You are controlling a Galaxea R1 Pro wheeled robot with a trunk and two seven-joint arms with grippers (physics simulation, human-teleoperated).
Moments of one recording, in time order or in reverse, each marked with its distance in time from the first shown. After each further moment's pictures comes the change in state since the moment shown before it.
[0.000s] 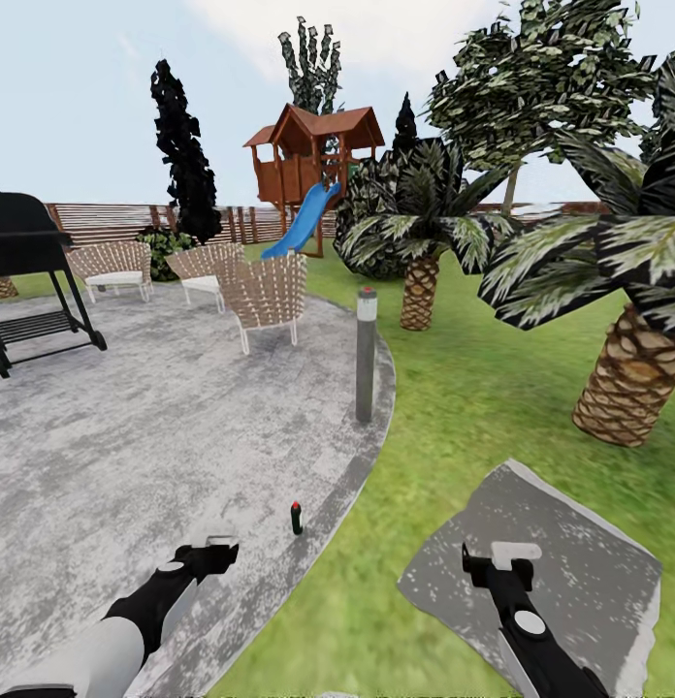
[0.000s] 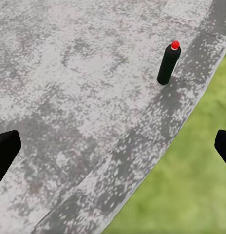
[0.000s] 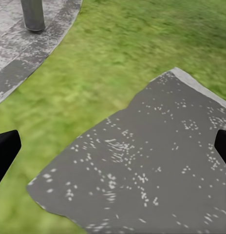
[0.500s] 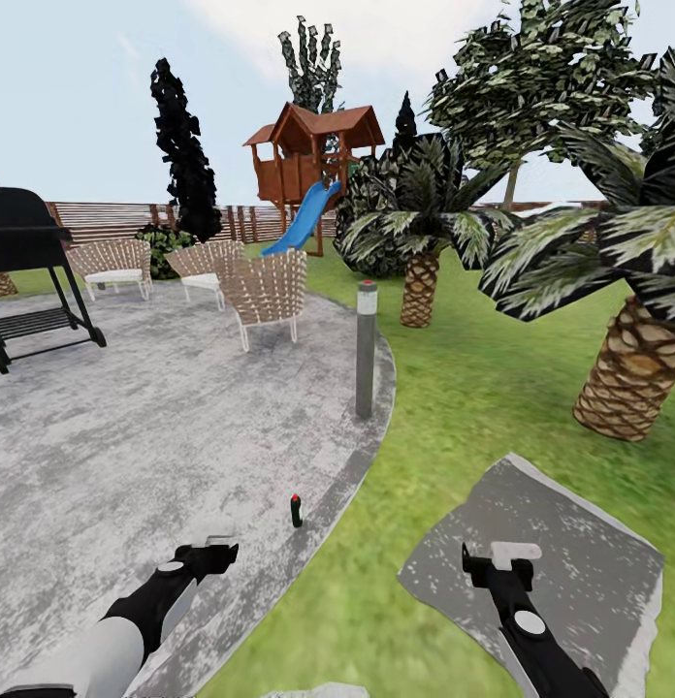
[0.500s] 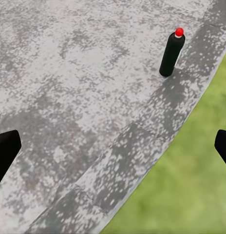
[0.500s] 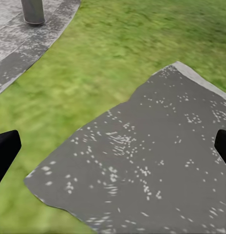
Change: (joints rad) left arm 0.000 0.001 0.000 -0.001 -0.001 0.000 0.000; right arm 0.000 0.000 0.000 0.000 0.000 0.000 0.000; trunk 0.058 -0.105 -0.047
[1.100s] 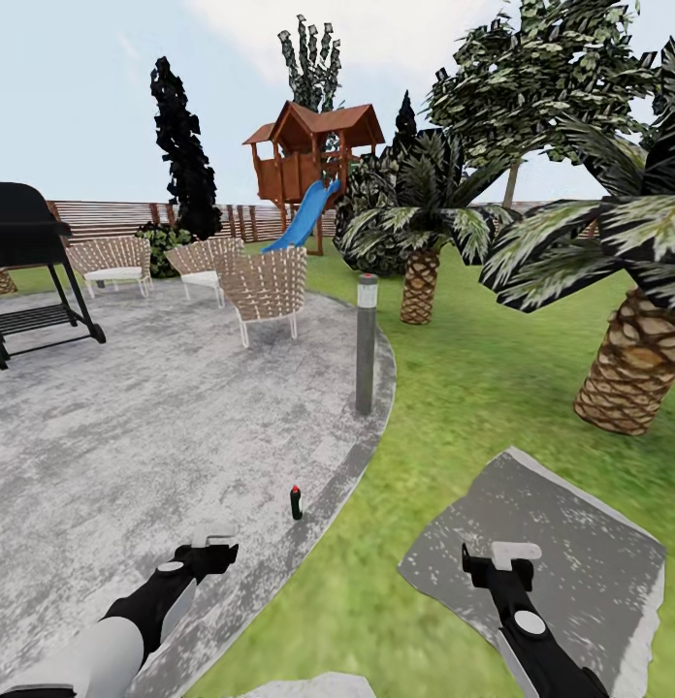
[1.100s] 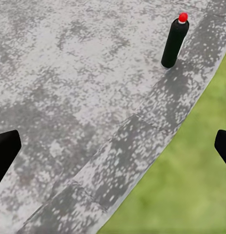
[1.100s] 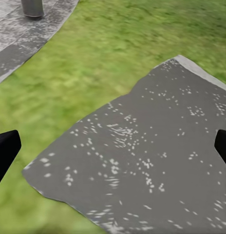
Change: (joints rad) left arm 0.000 0.000 0.000 0.000 0.000 -0.001 0.000; right arm 0.000 0.000 -0.001 0.000 0.000 0.000 0.000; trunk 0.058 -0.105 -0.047
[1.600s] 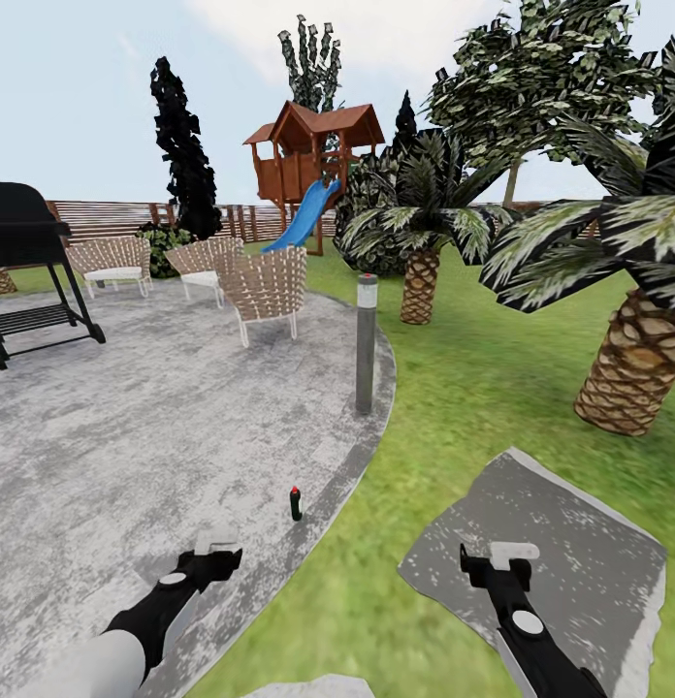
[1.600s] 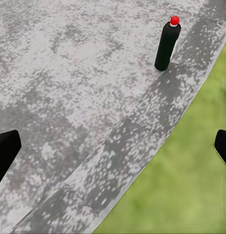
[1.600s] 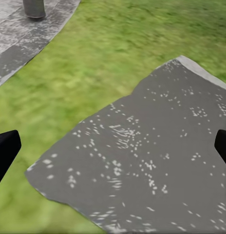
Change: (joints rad) left arm 0.033 -0.015 -0.001 -0.009 0.006 -0.053 0.002; right arm 0.000 0.006 0.001 -0.001 0.000 0.000 0.000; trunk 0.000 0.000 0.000
